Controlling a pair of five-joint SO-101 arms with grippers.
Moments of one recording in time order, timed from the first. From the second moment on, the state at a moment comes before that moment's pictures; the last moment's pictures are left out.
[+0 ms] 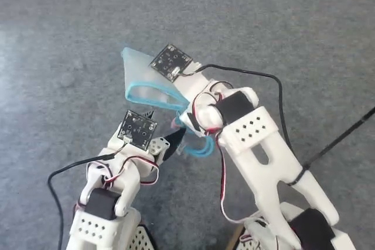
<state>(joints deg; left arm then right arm) 11.5 -93.2 88.8 47.3 -5.0 -36.5 -21.2 19.3 71.0 19.0</state>
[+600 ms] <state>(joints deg) 11.7 -93.2 90.0 45.6 -7.8 -39.6 -25.8 24.2 70.4 19.0</state>
